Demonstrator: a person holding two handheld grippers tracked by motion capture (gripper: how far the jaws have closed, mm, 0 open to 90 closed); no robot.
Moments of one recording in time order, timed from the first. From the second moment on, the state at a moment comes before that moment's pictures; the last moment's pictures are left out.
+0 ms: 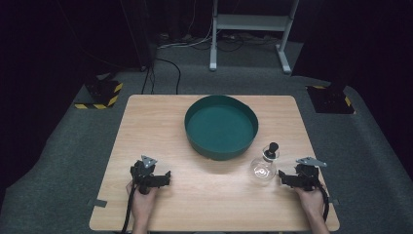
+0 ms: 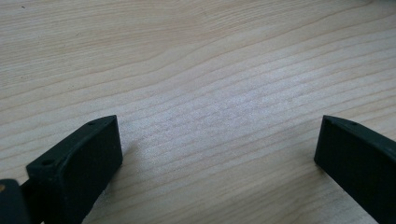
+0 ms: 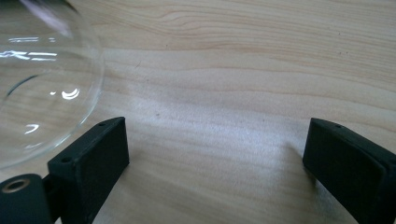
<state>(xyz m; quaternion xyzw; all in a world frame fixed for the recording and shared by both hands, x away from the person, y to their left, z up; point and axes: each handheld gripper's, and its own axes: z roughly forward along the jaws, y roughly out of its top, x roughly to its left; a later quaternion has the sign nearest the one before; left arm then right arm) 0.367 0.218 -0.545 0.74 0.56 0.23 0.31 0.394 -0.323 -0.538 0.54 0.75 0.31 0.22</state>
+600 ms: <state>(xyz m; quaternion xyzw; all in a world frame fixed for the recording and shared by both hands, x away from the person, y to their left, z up) 0.367 0.218 -0.545 0.74 0.56 0.23 0.31 0.355 -0.325 -0.514 0.51 0.75 0.39 0.18</state>
